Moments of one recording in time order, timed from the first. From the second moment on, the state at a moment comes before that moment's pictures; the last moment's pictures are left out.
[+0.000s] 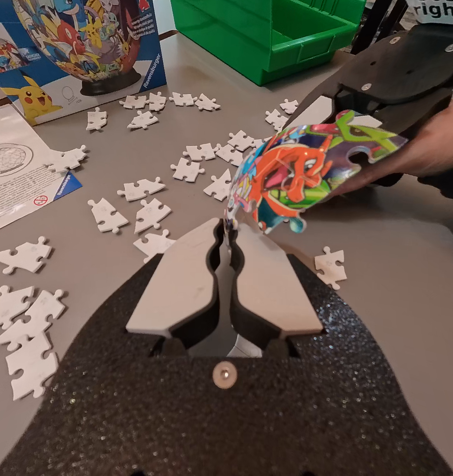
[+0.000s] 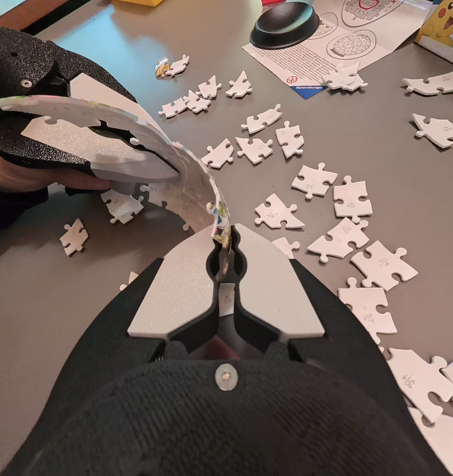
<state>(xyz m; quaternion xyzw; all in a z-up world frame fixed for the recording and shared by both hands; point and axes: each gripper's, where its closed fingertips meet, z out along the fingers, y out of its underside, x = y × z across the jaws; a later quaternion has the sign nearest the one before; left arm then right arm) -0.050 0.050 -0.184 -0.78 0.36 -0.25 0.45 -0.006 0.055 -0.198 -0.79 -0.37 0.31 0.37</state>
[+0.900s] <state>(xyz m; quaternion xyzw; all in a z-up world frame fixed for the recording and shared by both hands) -0.050 0.049 -0.183 -0.77 0.37 -0.25 0.45 -0.008 0.054 -0.197 -0.79 -0.37 0.33 0.36</state>
